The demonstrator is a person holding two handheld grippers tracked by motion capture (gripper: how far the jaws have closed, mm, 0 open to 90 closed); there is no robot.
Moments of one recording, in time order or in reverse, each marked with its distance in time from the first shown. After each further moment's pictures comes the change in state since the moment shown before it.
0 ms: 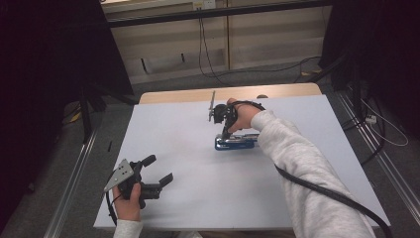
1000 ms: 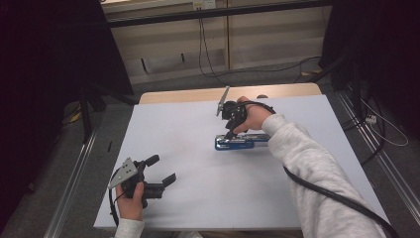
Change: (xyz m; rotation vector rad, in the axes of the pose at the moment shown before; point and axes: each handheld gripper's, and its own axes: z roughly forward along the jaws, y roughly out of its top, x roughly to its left) left arm -0.002 0.000 0.009 0.038 -0.022 0.004; right arm 0.007 -0.028 -0.015 -0.173 -0.041 0.128
